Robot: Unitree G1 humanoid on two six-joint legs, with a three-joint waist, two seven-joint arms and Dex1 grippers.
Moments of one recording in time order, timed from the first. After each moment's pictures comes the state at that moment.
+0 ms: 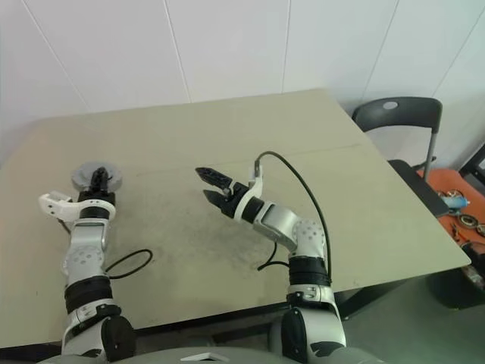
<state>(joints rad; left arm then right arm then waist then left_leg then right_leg) -0.37 0.13 0.70 0.32 -1.05 0.23 -0.03 -0.49 0.14 -0.24 0.27 1.45 1.07 -0.05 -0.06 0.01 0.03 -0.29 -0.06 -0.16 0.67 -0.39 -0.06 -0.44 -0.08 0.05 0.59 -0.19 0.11</state>
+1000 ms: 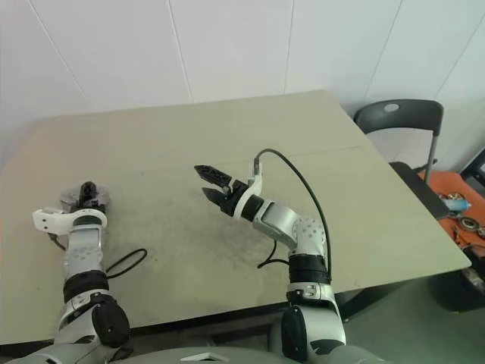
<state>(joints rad) -0.45 0.18 0.78 0.56 -0.97 0.10 -0.03 -0.50 0.14 -0.24 0.27 1.44 1.07 -0.05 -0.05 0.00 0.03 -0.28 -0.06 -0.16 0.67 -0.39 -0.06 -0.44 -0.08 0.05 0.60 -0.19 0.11</state>
